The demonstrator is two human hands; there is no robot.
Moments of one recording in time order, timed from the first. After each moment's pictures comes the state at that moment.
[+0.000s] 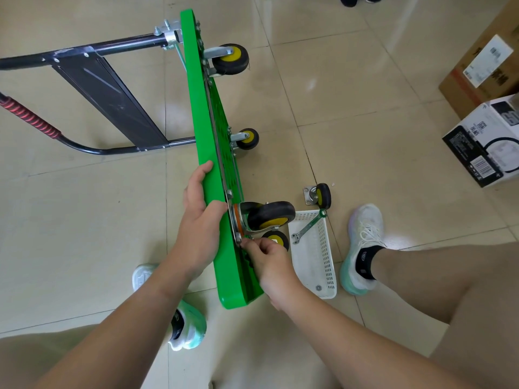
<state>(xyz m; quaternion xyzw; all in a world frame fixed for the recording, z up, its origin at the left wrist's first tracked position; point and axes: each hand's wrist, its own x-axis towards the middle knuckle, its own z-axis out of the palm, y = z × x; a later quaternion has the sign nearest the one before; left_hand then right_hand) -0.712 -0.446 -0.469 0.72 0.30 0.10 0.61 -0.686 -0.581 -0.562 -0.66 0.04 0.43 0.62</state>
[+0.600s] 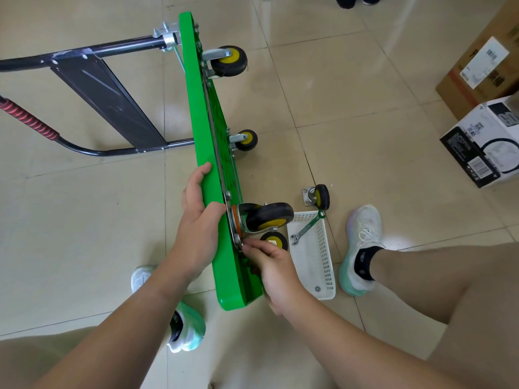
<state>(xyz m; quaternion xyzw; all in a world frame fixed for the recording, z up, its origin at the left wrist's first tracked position) -0.712 -0.448 -0.466 0.72 0.30 0.10 0.62 -0.689 -0.589 -0.568 -0.59 0.06 0.43 0.68</state>
